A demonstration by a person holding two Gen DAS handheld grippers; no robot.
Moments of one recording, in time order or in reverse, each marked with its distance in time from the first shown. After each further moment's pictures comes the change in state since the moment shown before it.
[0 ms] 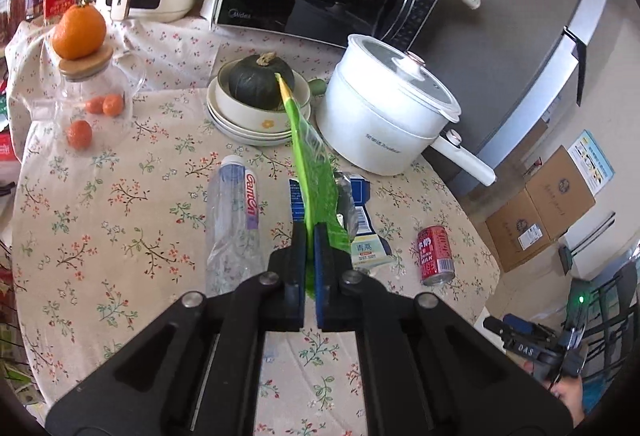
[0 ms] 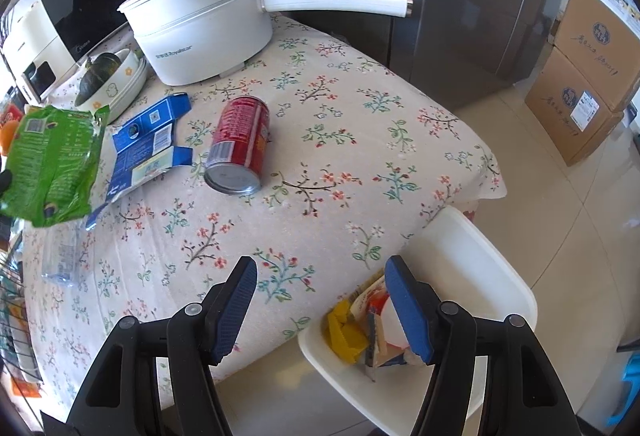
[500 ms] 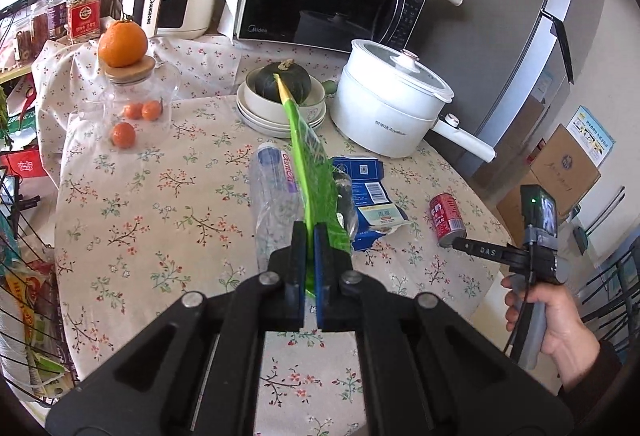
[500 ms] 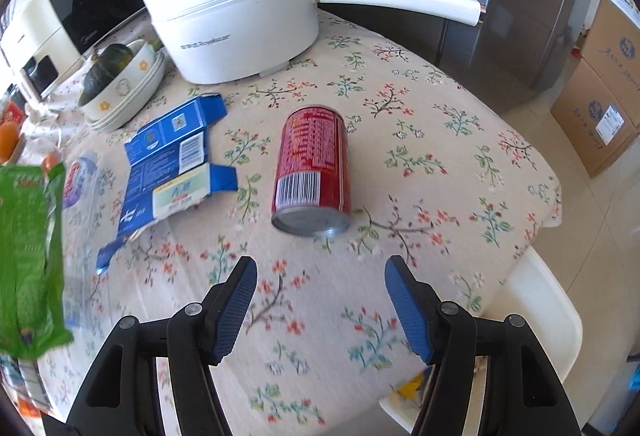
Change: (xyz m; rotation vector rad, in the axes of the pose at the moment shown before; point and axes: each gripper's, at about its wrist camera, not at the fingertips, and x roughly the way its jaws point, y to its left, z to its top) left arm -0.047 0.022 -0.037 0.065 -0.047 0.035; right arm 0.055 0.058 0.037 0.011 -0.007 0.014
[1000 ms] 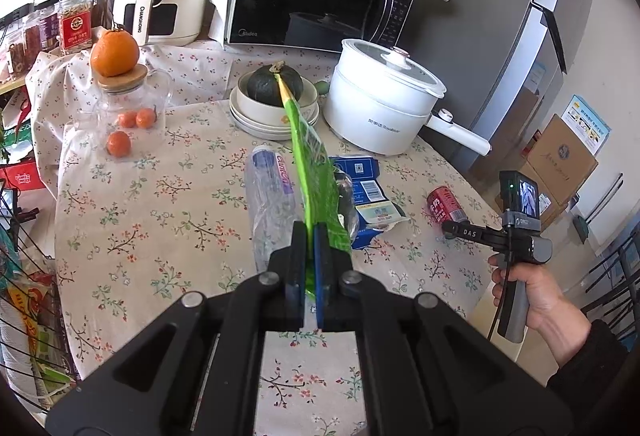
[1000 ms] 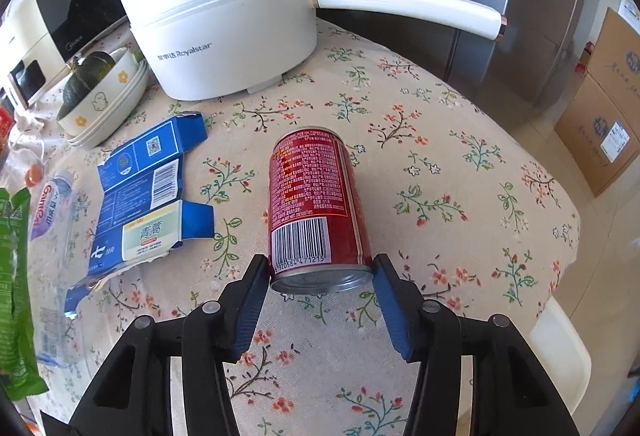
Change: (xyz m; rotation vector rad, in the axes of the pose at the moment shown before) left arm -0.002 -0.004 -0.003 0.045 -0.009 -0.004; right arm 0.029 -0.006 0.019 -0.050 -0.057 -0.007
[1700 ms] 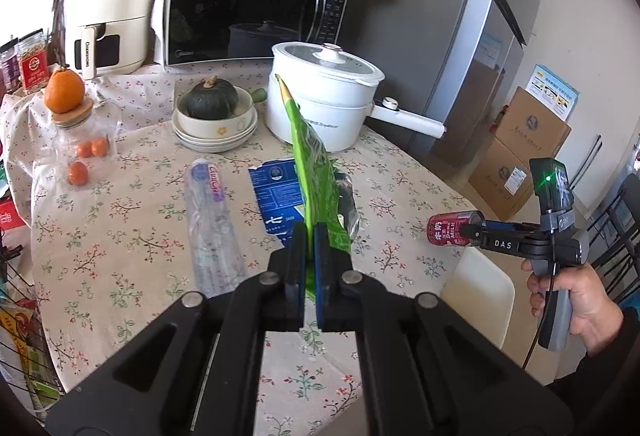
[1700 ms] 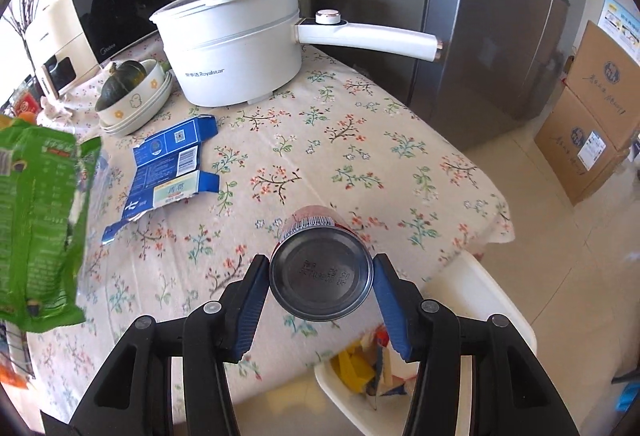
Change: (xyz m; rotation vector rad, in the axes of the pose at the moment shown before) left arm -0.008 -0.067 -0.010 0.138 -0.020 -0.092; right arm -0.108 -0.039 -0.043 -0.032 -0.037 -0.010
